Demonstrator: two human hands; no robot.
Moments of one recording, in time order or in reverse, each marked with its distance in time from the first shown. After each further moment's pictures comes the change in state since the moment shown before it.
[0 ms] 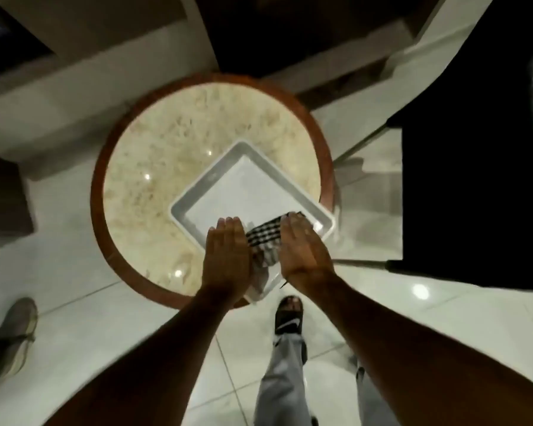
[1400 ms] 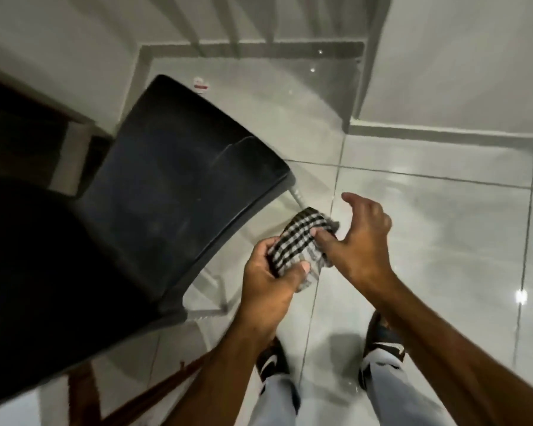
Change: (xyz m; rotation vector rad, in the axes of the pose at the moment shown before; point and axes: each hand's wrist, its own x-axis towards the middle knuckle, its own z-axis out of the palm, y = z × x) left_hand -0.078 0.595 0.111 -0.960 -0.627 0.157; right_hand -0.366 0.484 0.113 1.068 0.809 1.147
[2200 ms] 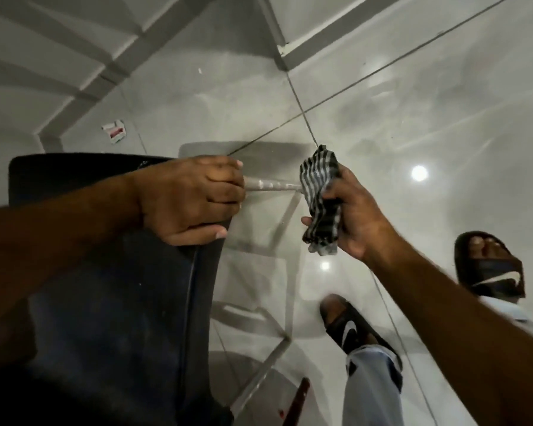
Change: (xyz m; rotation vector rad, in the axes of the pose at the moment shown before) left_hand 0.270 0.099 0.015 1.781 -1.592 1.619; right_hand 0.071 0.110 0.119 1.584 0.043 0.674
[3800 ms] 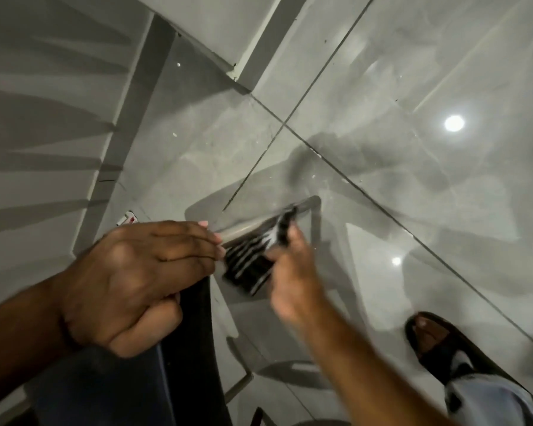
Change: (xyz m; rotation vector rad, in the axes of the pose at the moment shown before) left_hand 0.028 -0.011 -0.003 -0.176 -0.105 -0.123; right_hand 0.096 0.132 0.068 0.515 0.189 -0.090
